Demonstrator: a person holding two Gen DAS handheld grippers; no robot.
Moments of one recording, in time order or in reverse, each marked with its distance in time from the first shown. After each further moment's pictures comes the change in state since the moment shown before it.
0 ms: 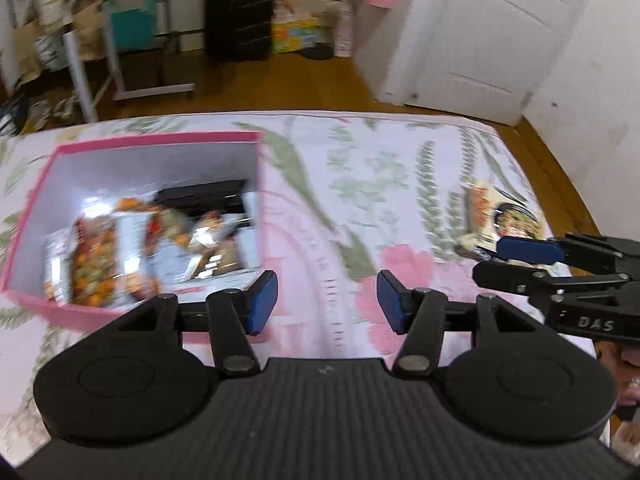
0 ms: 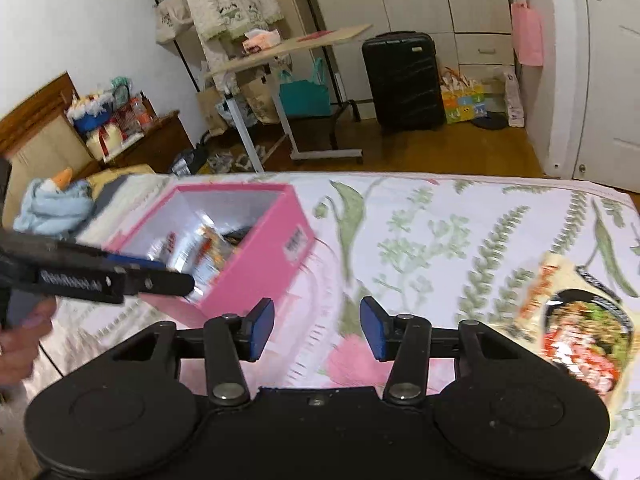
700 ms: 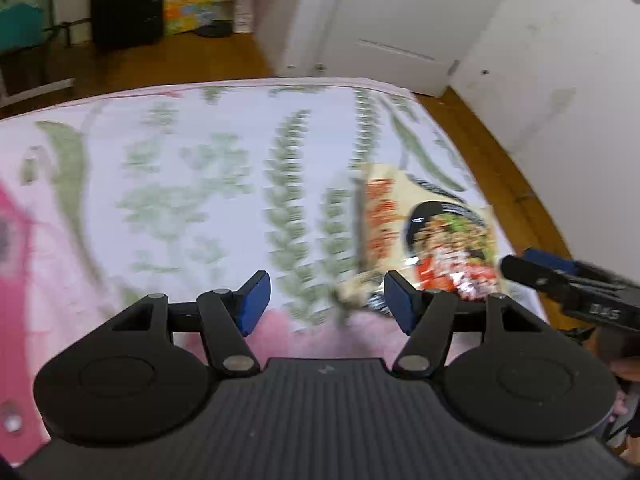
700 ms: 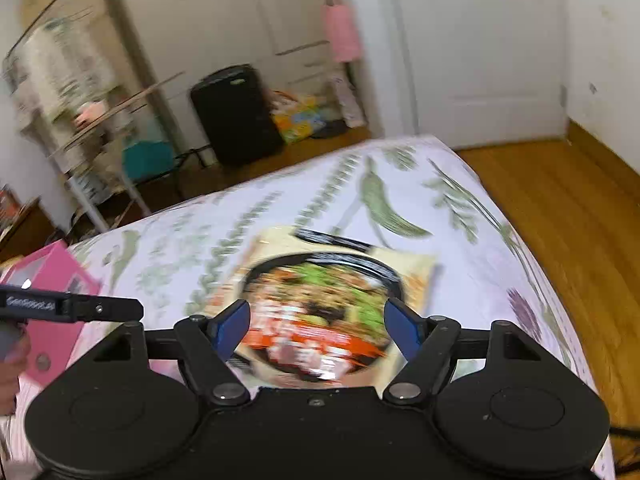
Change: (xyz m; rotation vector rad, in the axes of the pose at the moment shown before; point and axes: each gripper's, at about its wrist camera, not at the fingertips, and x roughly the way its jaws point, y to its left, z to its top) left arm 0.184 -0.130 0.025 0.078 0.047 -0.239; right arm -0.017 -0.212 -0.080 0.371 -0.153 -0.306
